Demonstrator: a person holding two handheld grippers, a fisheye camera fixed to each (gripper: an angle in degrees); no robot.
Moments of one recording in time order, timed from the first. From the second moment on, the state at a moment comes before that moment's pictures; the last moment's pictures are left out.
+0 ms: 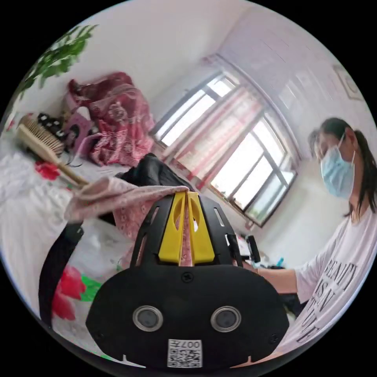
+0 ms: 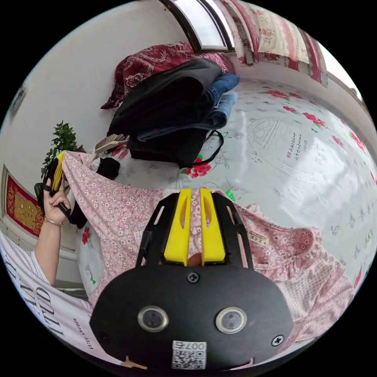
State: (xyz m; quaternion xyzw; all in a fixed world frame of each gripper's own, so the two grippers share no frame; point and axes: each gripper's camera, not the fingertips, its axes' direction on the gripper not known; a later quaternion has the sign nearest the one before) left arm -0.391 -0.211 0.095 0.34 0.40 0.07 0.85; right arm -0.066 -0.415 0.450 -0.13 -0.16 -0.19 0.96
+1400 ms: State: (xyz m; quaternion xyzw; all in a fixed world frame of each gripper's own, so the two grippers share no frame) left arm 0.000 0.044 0.207 -0.02 0.02 0.63 0.78; right arm 0.190 -0.259 0.224 -0.26 0.03 0.10 0.96
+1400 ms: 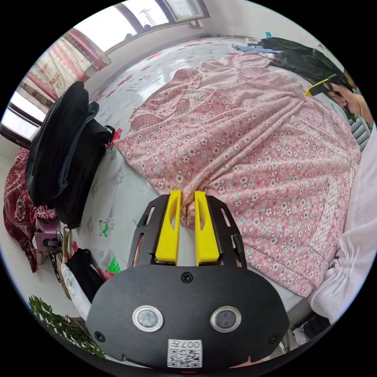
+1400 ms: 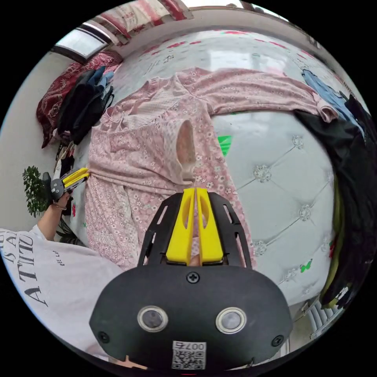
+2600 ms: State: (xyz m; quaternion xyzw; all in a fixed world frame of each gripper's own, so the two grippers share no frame) left arm 0.125 -0.108 0.269 -0.08 0.03 0.62 0.78; right arm 0.179 -0.351 0.218 -0.20 0.01 -0.06 0.98
